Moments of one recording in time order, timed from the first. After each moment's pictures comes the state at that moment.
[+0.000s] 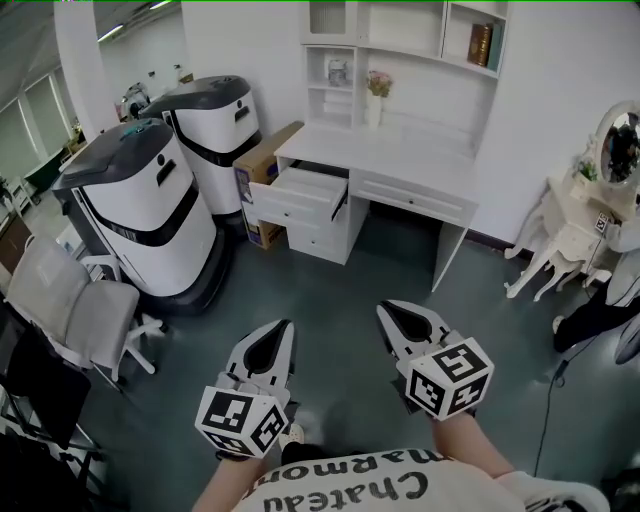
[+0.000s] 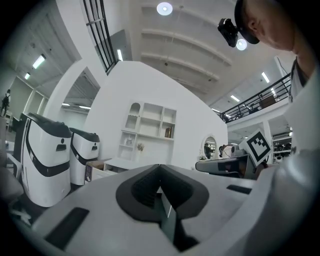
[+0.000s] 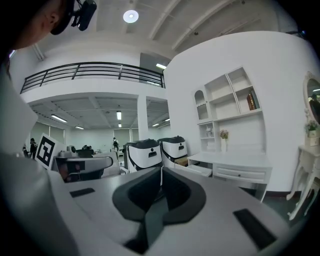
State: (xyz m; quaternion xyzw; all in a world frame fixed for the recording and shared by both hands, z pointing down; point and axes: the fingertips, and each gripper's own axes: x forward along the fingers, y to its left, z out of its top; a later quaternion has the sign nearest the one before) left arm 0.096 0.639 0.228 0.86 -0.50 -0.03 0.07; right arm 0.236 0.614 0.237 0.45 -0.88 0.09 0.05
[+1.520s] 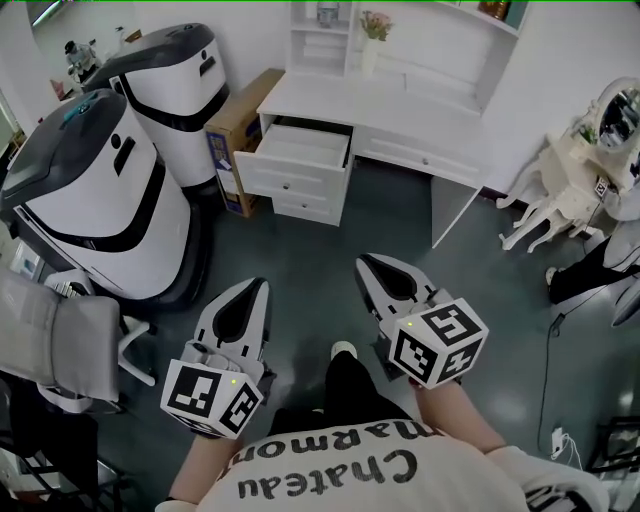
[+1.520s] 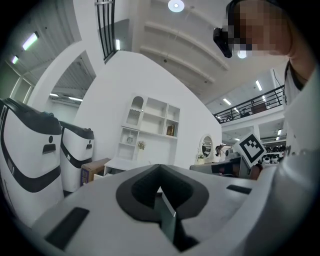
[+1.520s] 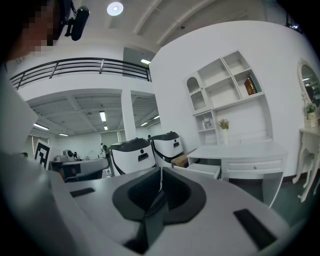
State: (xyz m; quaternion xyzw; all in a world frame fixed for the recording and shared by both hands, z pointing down) left arm -0.060 0.433 0.253 0.90 -0.43 -0.02 0.08; right arm 0.077 0.417 0.273 0.51 -0.85 0.15 0.03
